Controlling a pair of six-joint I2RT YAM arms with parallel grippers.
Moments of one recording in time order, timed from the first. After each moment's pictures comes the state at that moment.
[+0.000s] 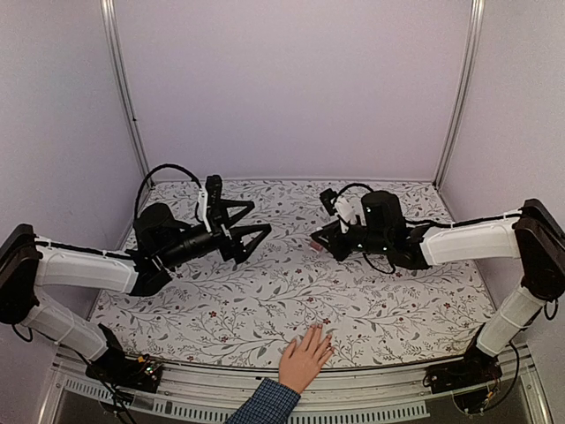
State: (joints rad) left arm -0.77 1.37 0.57 0.94 0.32 -0.22; right arm 0.77 1.59 0.89 0.29 -0.15 0.05
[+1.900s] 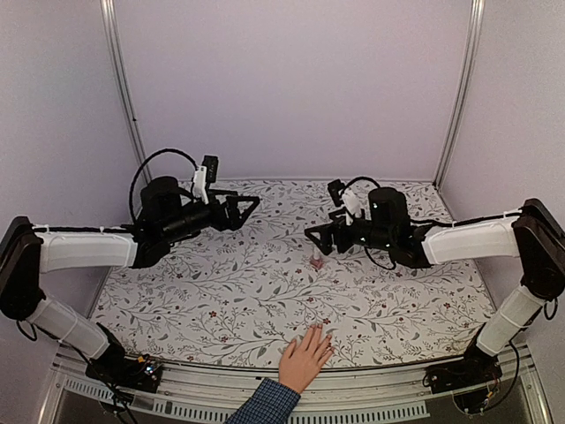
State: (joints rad) left arm -0.61 1.41 0.72 0.63 0.25 -0.35; right arm 0.73 1.64 0.86 0.44 -0.14 0.10
